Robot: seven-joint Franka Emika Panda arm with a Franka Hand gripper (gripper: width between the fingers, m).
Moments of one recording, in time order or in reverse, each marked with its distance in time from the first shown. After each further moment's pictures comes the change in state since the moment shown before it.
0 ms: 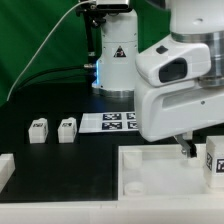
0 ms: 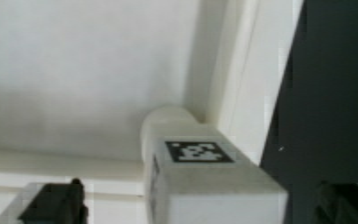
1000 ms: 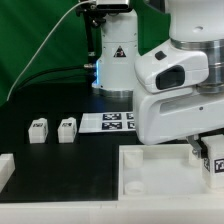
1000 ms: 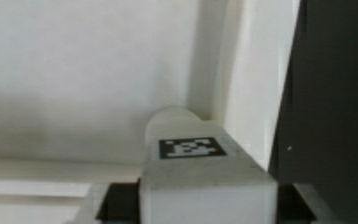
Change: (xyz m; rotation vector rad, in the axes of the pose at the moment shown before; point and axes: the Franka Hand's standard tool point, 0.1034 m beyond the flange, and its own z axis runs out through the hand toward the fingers) arm 0.006 0.006 0.002 0.012 0.042 0.234
